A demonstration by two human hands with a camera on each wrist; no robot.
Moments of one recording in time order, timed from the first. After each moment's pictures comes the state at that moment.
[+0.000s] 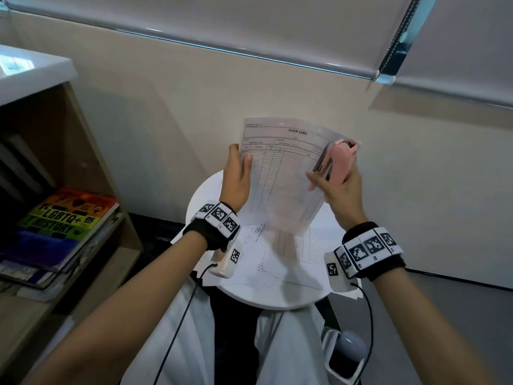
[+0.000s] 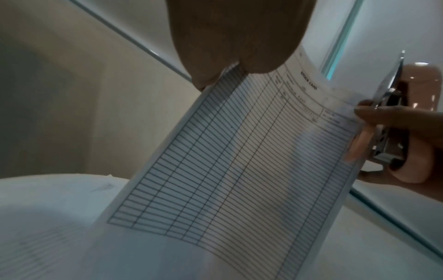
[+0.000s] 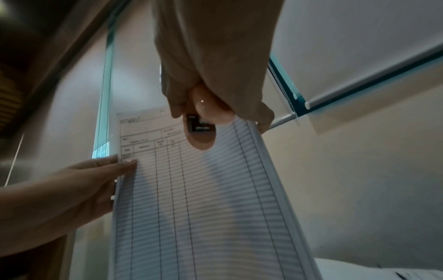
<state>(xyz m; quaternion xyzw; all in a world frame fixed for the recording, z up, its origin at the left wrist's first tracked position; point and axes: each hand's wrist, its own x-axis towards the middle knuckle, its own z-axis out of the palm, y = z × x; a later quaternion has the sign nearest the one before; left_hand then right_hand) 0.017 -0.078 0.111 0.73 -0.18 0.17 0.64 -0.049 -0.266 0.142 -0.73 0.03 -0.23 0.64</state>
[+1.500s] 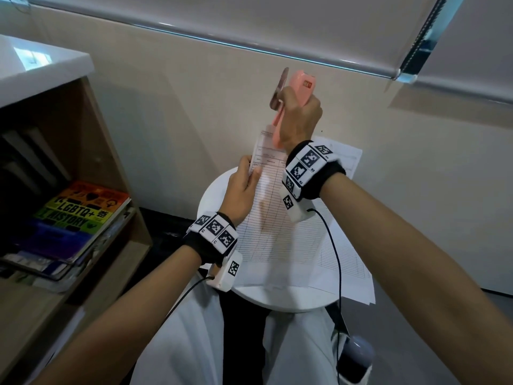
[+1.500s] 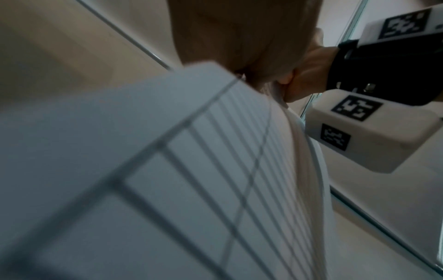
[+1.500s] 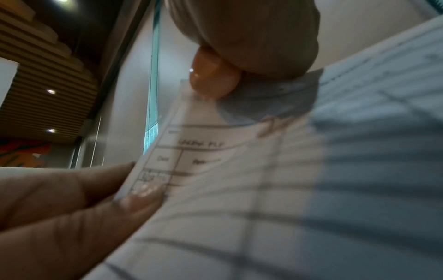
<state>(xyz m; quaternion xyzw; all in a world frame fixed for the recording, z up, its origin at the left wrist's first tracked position) -0.002 -0.052 0.103 0.74 -0.18 0.08 0.64 0.049 -0.148 0.216 -0.68 0.05 -0.33 0.66</state>
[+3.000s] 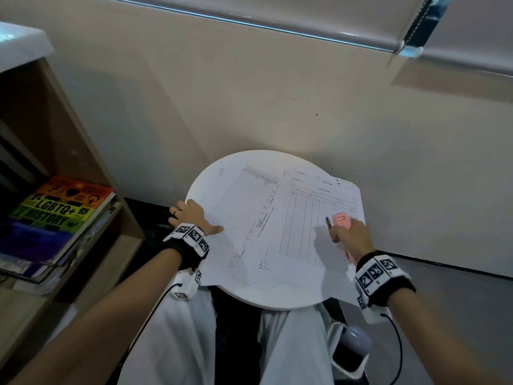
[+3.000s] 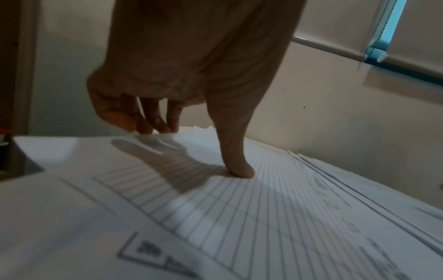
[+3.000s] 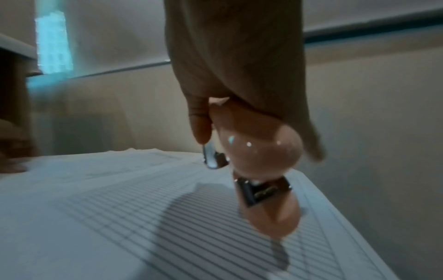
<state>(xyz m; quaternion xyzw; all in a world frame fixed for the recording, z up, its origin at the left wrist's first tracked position) 0.039 -0.011 -0.014 0.97 0.14 -0.13 0.12 -0.058 -0.325 0.028 -0.81 0.34 -0.01 0.48</state>
